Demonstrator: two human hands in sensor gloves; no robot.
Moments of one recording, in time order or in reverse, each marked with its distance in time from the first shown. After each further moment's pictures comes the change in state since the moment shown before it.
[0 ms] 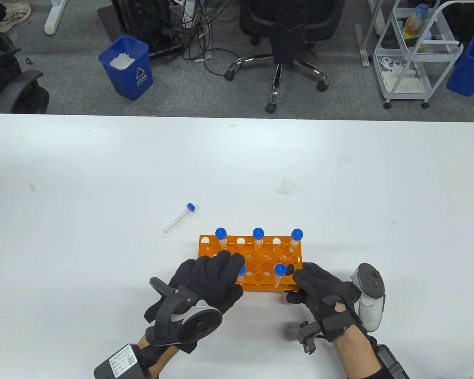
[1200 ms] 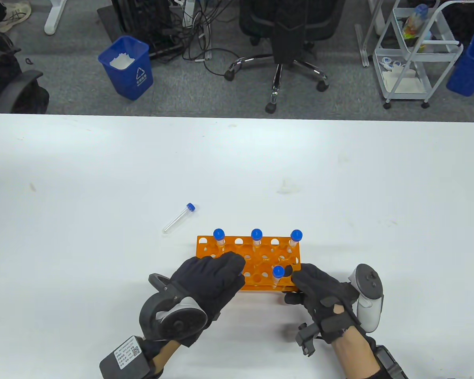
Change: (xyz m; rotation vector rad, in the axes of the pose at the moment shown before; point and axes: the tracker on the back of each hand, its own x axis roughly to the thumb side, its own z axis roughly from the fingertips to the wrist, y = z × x) left_hand -0.005 -0.013 0.001 0.179 0.008 0.167; right_hand -0.001 0.005 0.001 0.022 -0.010 0.002
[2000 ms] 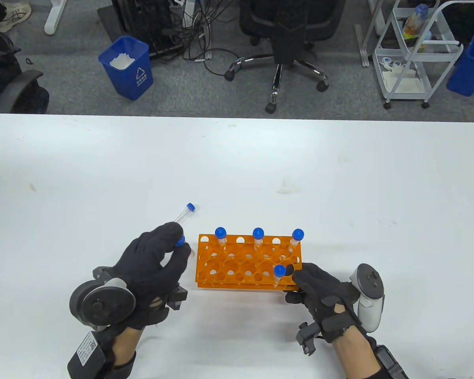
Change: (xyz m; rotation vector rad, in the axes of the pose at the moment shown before) left_hand -0.060 0.065 0.007 0.258 0.212 0.229; right_hand 0.001 -0.002 0.000 -0.010 0.001 0.000
